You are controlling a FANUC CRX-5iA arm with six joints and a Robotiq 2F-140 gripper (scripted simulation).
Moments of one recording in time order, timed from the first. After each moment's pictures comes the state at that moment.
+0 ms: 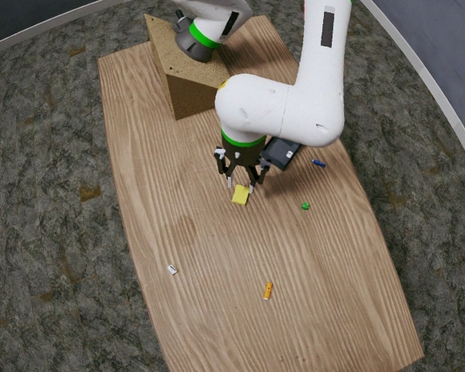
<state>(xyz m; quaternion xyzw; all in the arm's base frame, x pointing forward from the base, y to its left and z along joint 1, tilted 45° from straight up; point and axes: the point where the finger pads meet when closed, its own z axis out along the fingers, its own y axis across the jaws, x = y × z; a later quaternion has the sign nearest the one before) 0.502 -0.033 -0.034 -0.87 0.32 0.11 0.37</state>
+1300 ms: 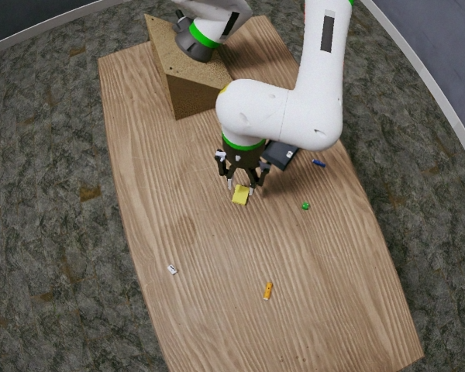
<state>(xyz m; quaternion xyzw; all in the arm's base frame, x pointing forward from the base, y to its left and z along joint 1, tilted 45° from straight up) 0.501 -0.019 -0.045 -0.87 0.32 0.11 0.37</state>
